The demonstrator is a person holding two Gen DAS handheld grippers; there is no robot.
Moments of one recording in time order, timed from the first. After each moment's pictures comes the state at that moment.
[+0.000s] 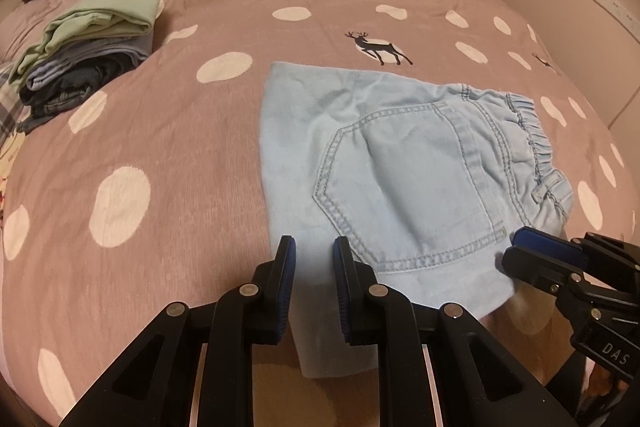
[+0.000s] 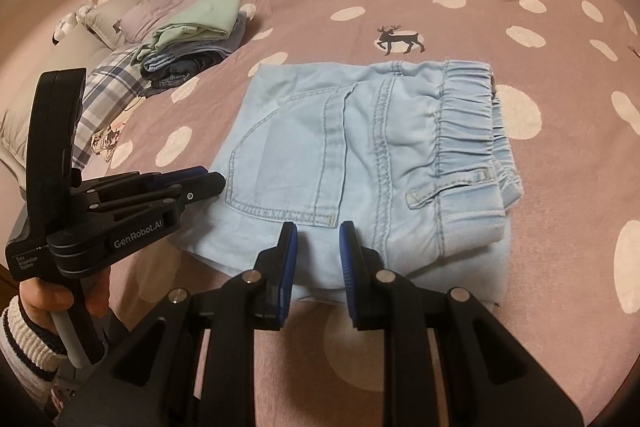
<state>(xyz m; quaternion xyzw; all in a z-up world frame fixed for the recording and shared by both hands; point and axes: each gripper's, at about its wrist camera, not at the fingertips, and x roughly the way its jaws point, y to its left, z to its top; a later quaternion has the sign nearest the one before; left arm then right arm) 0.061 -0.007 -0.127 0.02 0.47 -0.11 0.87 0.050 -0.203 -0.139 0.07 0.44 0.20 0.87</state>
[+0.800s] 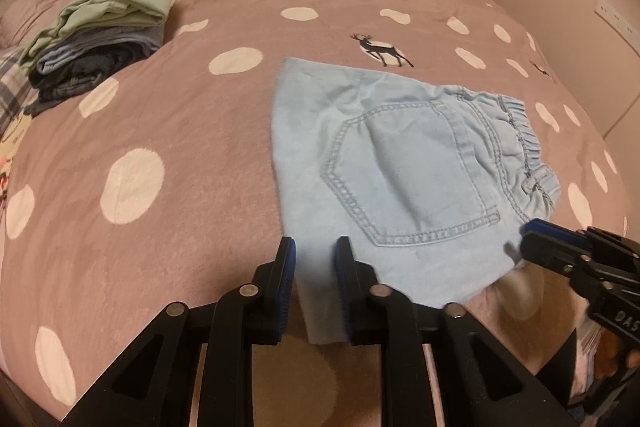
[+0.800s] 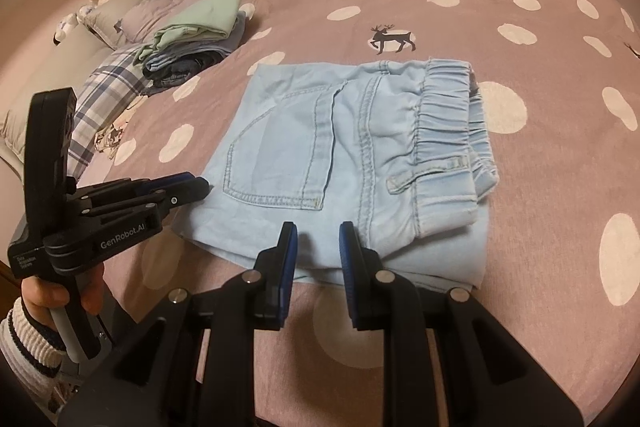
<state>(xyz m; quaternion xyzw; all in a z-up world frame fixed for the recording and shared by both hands) 0.047 0.006 -0.120 0.00 0.48 -0.11 0.87 0.038 -0.215 -0.131 0.08 0.44 0.21 0.87</state>
